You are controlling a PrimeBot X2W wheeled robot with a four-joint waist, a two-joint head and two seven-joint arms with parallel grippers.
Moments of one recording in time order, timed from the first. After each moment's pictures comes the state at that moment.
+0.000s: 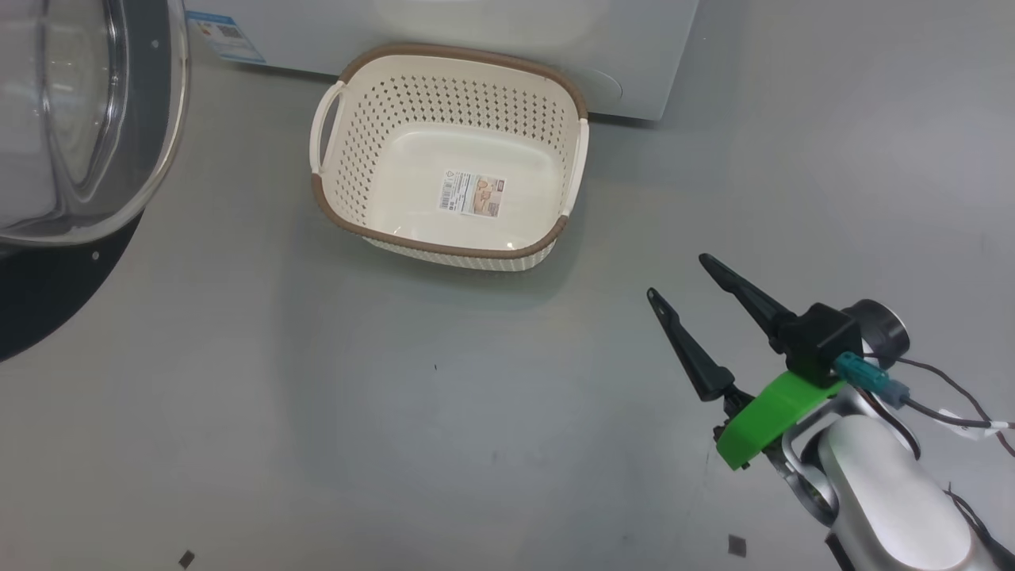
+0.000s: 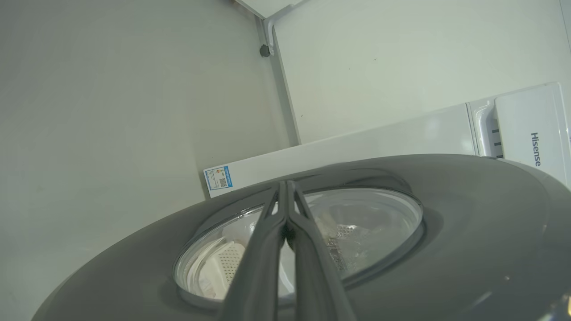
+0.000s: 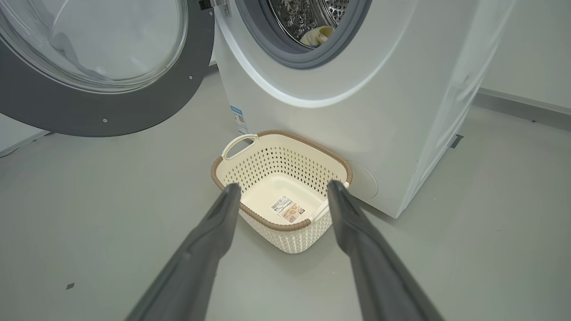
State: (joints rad) left arm -0.88 0.72 0.41 0.97 -1.47 -0.12 0.61; right arm -0.29 -0.16 0.32 0.26 0.09 0.13 -0.24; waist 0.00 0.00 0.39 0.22
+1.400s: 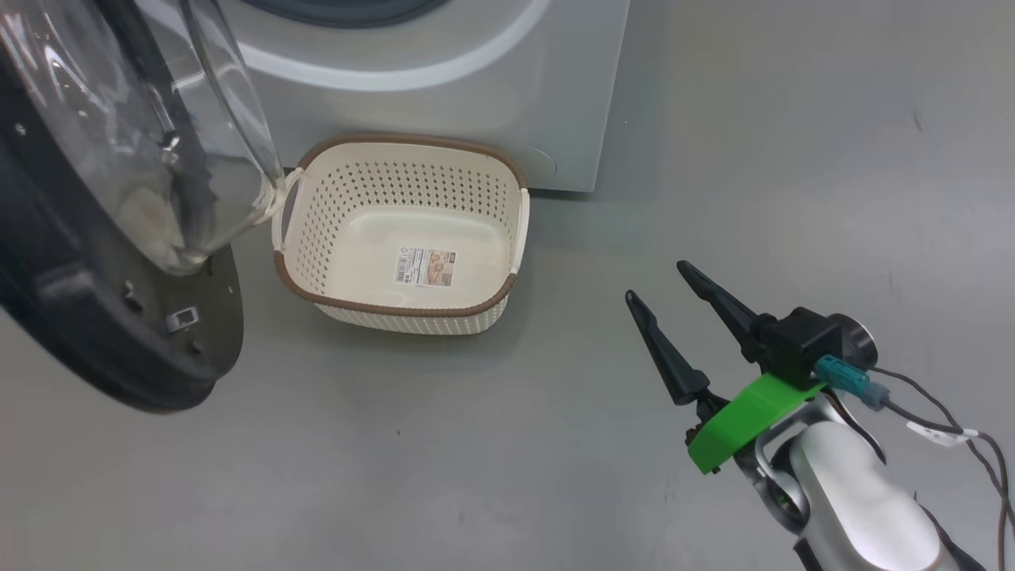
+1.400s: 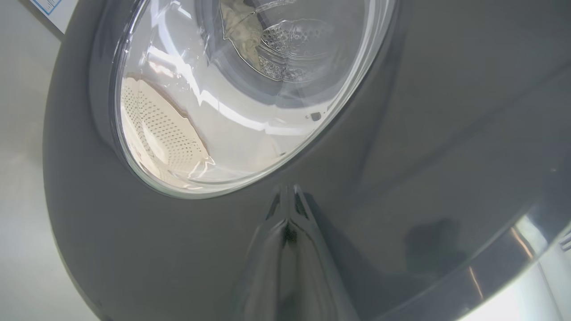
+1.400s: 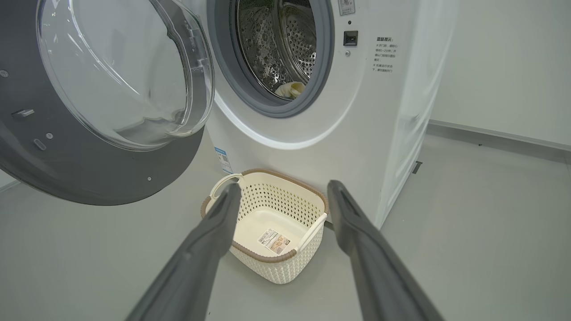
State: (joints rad) left arm -0.48 0.48 0.30 0.34 -1.60 -0.12 0.92; right arm -0.29 -0.08 0.32 0.30 0.14 0.13 -0.25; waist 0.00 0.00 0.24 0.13
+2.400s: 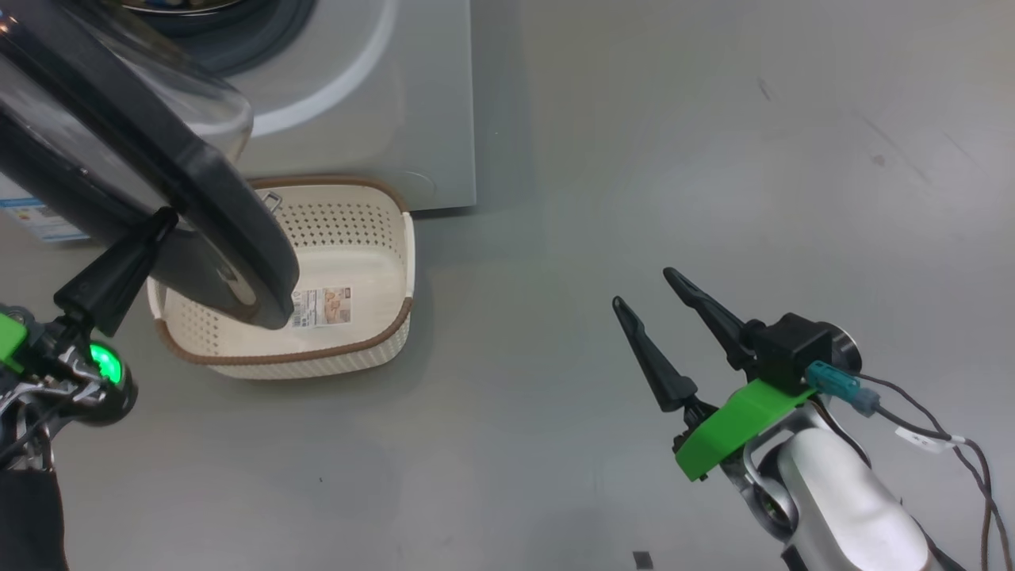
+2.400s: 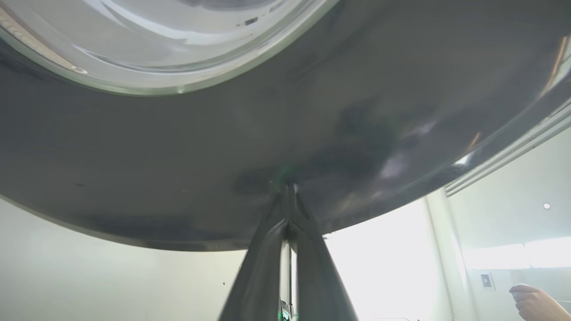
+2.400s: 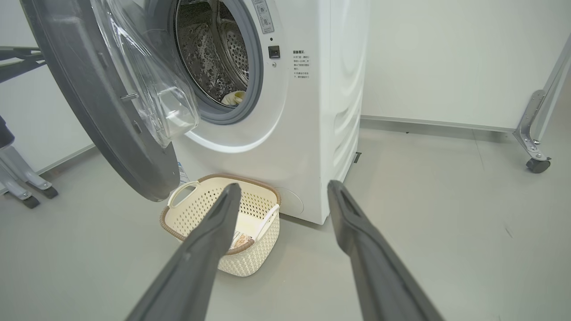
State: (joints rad) left arm -0.47 0.23 0.25 0.29 -1.62 -0.12 0.83; right arm -0.28 -0.06 0.33 0.30 0.16 0.13 -0.25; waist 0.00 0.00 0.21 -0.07
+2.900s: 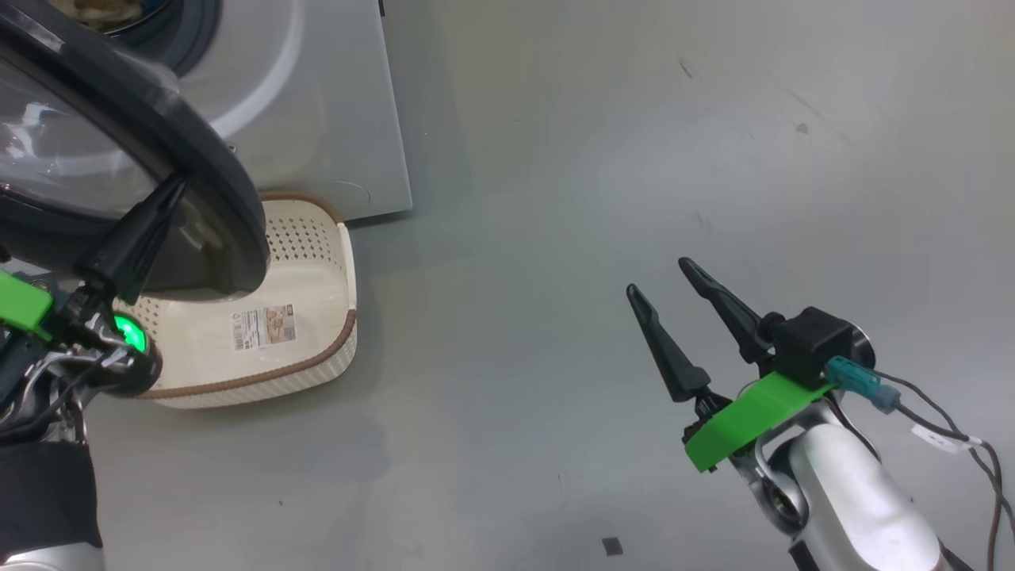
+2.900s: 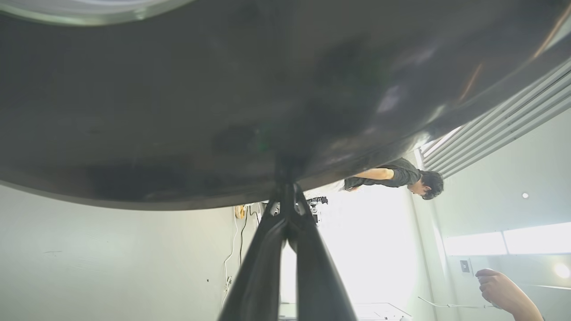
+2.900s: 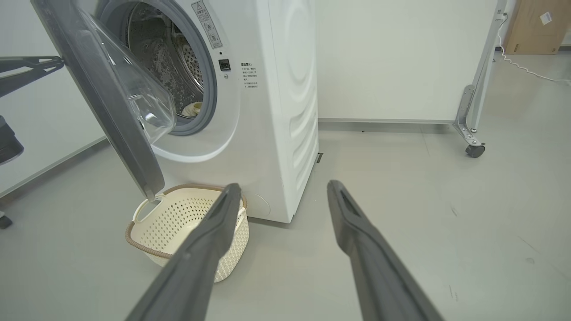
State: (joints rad) left arm -0.54 0.16 0.25 0.32 -1.58 -0.12 0.74; right arm -0.28 -0.06 0.30 0.28 0.19 0.13 -0.25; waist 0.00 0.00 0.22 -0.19
